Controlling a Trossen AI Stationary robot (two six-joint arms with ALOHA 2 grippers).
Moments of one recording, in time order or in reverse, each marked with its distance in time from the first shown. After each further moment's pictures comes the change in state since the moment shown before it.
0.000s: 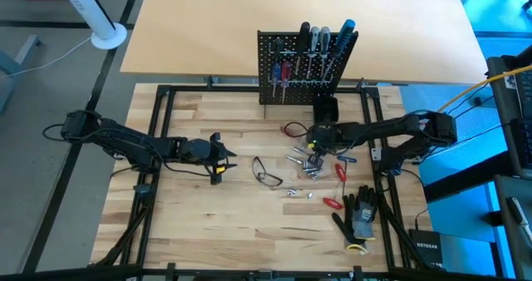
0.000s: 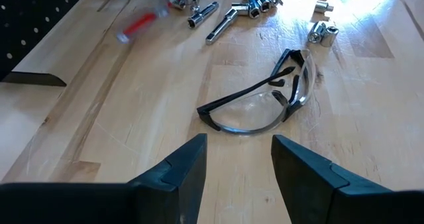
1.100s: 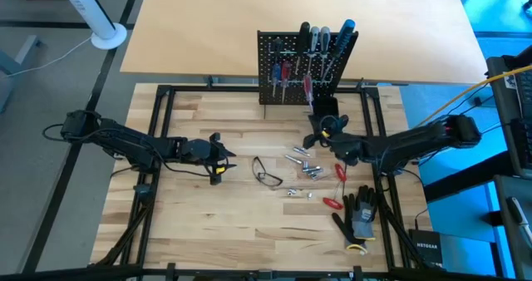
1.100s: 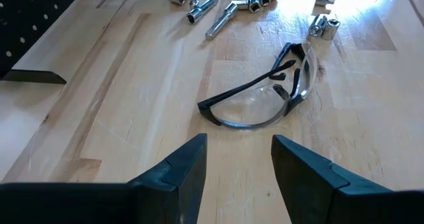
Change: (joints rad) left arm 0.000 0.000 0.000 -0.014 -0.001 0.013; right arm 0.256 -0.270 -0.185 0.859 0.795 0.102
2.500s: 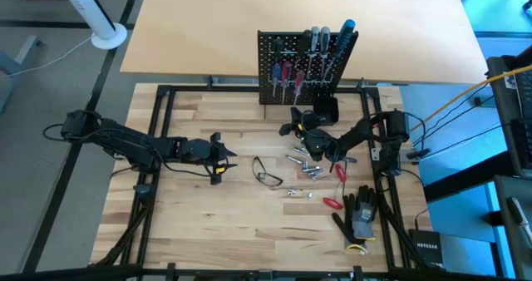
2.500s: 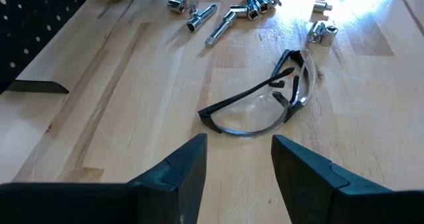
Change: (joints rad) left arm 0.000 0.000 0.000 0.021 0.000 0.019; right arm -0.182 0.718 0.111 0.867 0.034 -0.064
